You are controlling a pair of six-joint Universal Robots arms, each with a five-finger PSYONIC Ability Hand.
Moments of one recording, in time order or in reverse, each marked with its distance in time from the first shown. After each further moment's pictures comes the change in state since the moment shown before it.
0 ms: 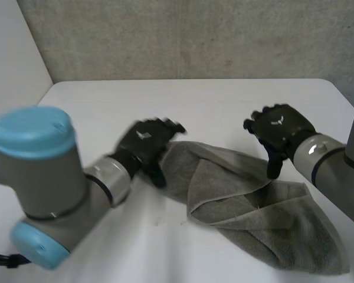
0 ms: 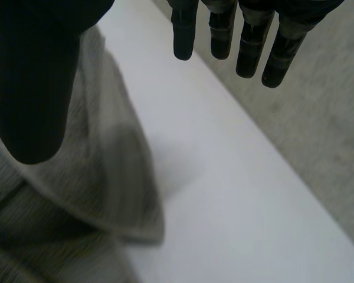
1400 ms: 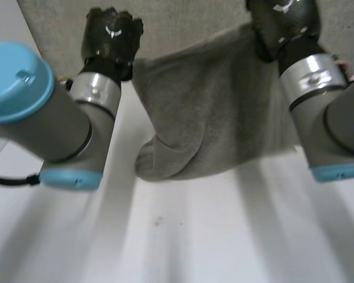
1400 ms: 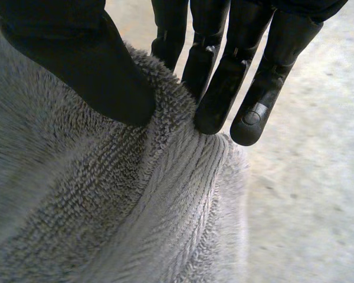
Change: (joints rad) left arm -0.005 -0.008 0.255 0.305 -0.301 0.441; right arm 0.095 -0.009 -0.110 -0.663 0.062 0.084; left_hand 0.915 0.935 0.934 0.935 0.939; right_hand 0.752 0.950 0.969 0.960 0.938
